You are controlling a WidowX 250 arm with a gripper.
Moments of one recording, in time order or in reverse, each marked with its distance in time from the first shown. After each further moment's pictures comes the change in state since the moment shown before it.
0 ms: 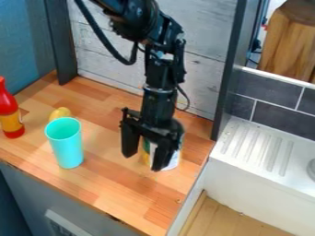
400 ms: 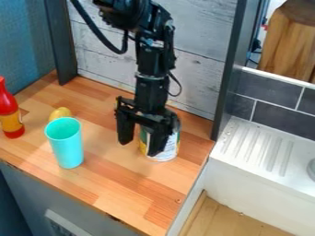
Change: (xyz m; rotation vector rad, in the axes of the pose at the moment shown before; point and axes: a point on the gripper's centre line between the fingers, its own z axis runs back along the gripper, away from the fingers) arm 0.008 0.017 0.012 -0.020 -0.045 0.031
